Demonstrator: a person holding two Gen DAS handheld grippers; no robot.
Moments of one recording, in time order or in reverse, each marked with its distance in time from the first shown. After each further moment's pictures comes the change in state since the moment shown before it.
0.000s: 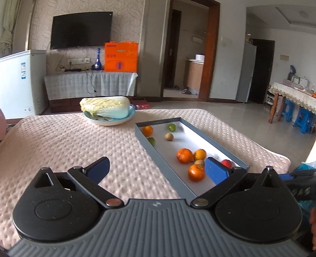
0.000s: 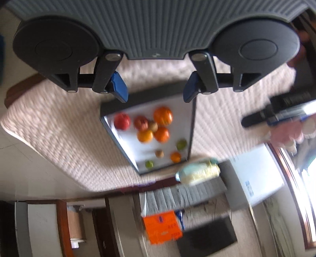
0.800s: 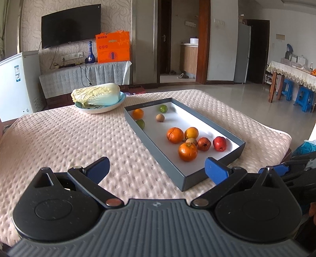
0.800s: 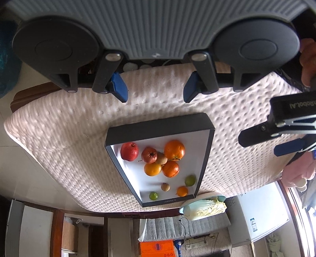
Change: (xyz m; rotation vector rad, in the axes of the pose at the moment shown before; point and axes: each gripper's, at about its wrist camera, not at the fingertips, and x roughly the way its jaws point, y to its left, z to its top) left arm 0.014 -0.032 -0.020 0.079 0.083 0.019; right arm 0.019 -0.001 -0.015 -0.108 0.151 -0.068
